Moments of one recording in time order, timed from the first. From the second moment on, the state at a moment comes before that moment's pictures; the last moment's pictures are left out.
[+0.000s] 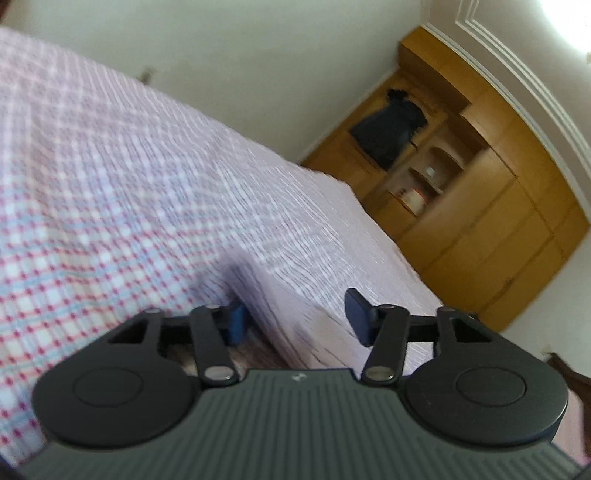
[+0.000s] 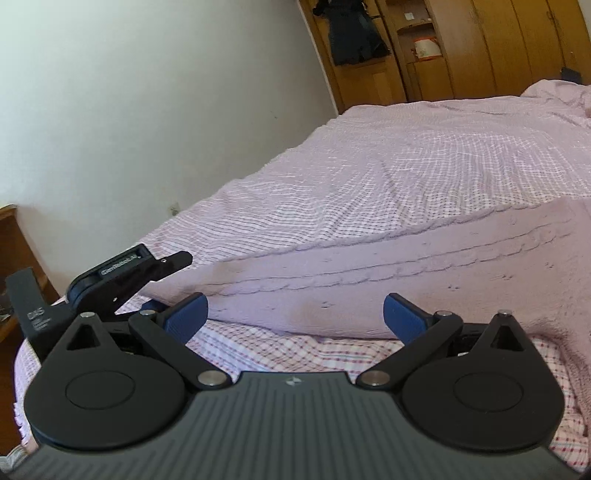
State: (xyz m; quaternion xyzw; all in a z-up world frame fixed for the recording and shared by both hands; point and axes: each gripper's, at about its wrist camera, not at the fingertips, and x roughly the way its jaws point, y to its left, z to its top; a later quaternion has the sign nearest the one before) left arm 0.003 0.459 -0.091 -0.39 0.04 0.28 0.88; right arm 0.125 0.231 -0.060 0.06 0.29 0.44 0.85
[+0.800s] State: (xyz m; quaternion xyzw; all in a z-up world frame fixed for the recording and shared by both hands) left arm 0.036 0.414 -0.010 -0.26 0.07 0.30 0.92; right arm 0.140 0.194 -0.045 0.09 0.29 0.43 0.85
